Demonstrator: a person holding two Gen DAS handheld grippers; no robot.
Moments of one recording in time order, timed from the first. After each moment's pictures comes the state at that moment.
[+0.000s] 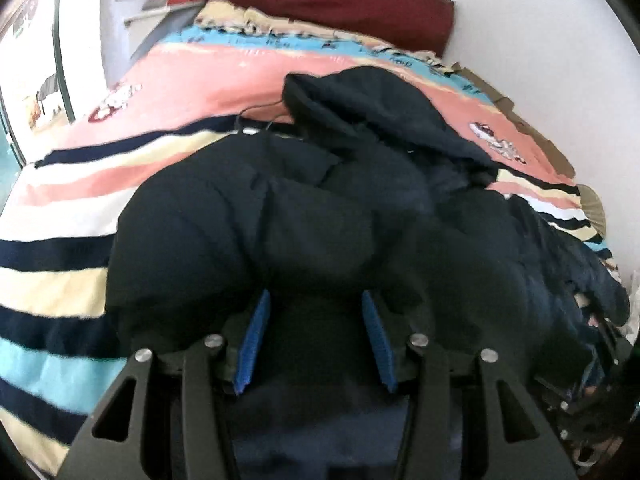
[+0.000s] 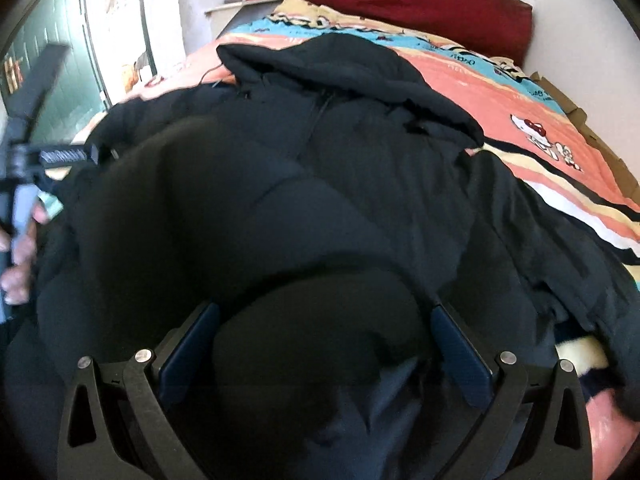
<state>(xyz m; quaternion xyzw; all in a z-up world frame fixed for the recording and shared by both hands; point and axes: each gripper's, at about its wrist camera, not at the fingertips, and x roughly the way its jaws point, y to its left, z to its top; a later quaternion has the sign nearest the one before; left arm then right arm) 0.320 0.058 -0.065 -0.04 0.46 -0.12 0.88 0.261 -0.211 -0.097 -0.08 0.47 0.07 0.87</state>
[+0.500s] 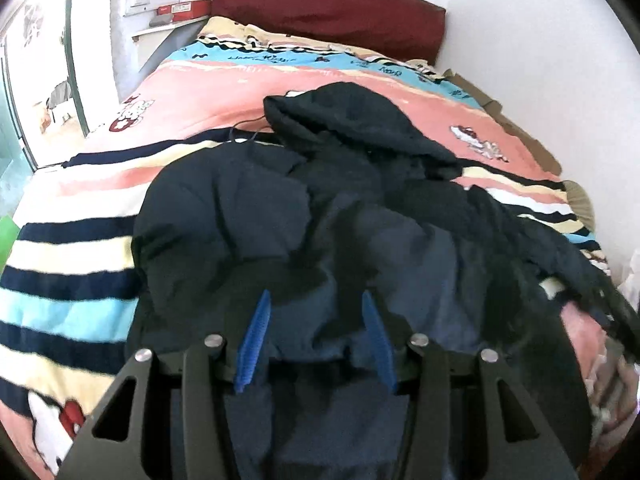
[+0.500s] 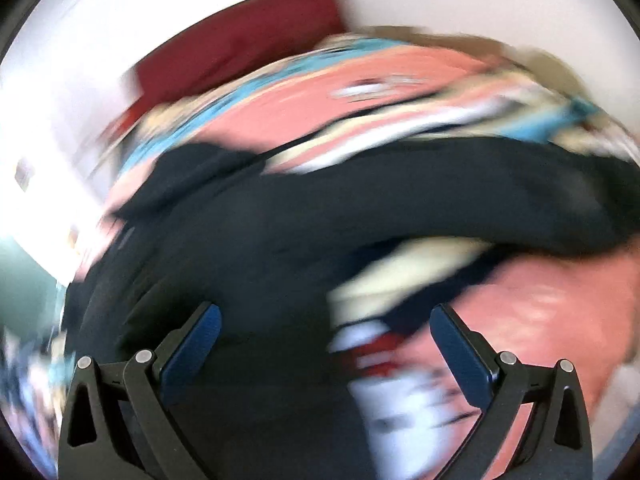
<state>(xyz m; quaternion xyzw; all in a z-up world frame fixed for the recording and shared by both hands) 0.245 0.040 -0.009 -0.05 0.45 -0.11 0.89 0.173 -0.457 -0.057 0.25 0.38 -0.16 0.88</state>
